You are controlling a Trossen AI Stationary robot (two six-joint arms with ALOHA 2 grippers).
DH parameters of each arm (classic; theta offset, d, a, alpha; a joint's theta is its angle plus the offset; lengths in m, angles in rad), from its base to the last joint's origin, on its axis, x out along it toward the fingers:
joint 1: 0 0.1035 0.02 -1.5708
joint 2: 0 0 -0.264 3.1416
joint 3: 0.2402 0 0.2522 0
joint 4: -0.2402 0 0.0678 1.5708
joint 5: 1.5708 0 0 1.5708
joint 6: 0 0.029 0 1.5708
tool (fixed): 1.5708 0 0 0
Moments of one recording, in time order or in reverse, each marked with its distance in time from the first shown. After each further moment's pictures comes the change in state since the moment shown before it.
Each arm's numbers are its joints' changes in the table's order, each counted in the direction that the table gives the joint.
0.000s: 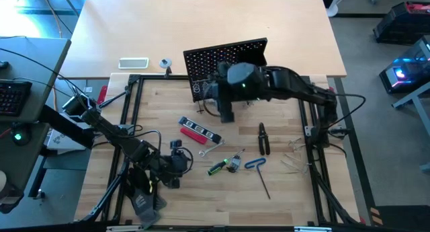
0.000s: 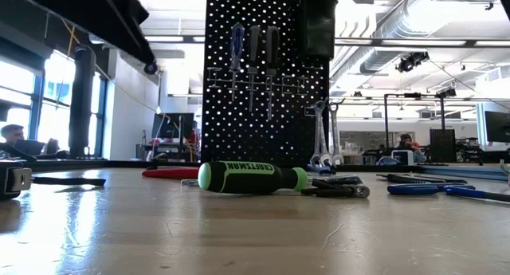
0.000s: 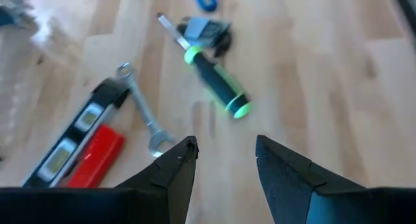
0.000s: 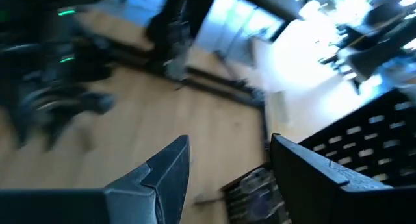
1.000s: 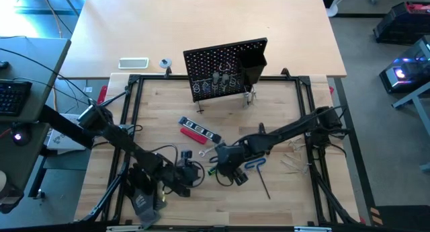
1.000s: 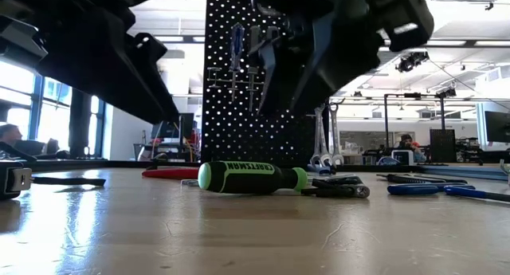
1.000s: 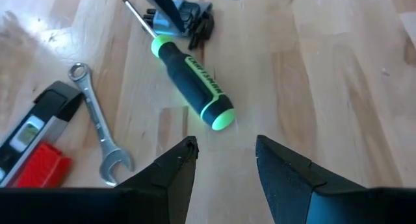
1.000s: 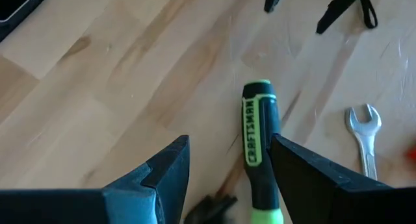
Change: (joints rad) left arm -0.013 0.277 0.000 0.255 -0.036 0.028; right arm 0.272 0.002 -1.064 0.646 -0.301 0.099
